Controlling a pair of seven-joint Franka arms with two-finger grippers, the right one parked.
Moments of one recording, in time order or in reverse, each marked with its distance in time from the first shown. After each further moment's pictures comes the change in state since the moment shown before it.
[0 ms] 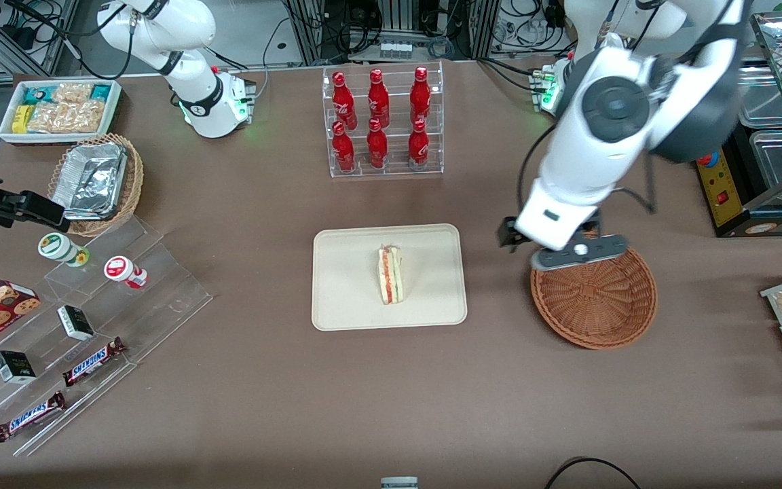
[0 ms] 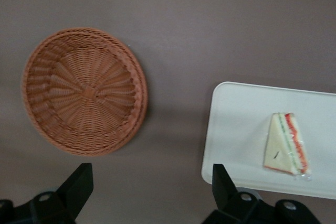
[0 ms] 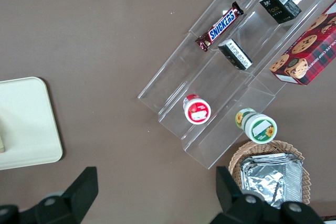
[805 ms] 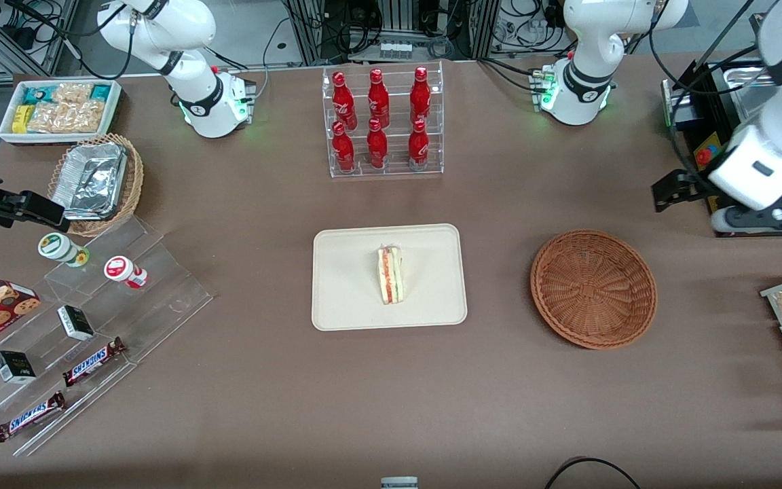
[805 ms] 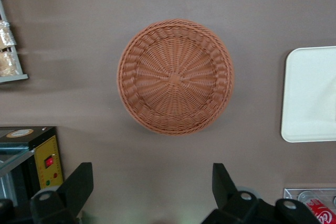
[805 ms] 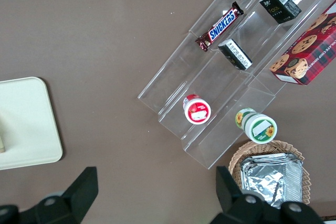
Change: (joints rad) arm 0.344 -0.189 0.002 -0.068 -0.025 -0.163 0.504
